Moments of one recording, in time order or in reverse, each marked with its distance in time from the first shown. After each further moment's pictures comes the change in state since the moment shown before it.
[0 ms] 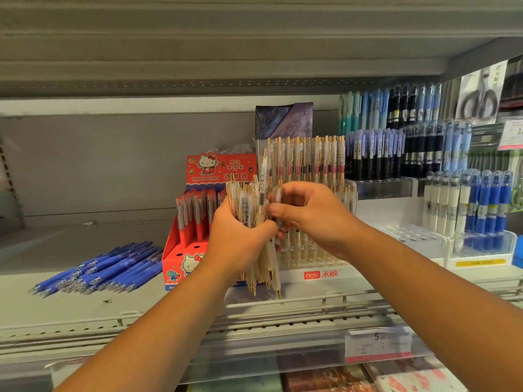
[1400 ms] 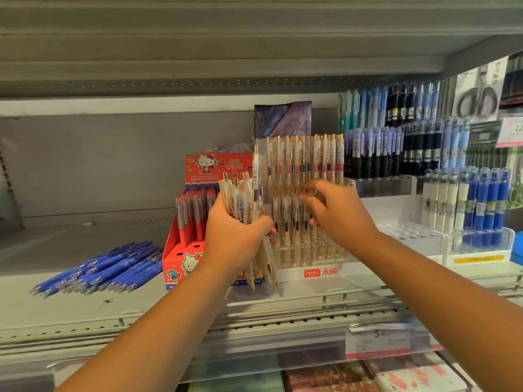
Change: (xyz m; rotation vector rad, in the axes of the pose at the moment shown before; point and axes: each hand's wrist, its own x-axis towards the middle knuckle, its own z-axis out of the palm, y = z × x) left_hand 0.000 0.002 -0.003 0.082 0.099 -0.076; right_hand 0.010 0.032 -0.041 -0.863 0.303 -0.177
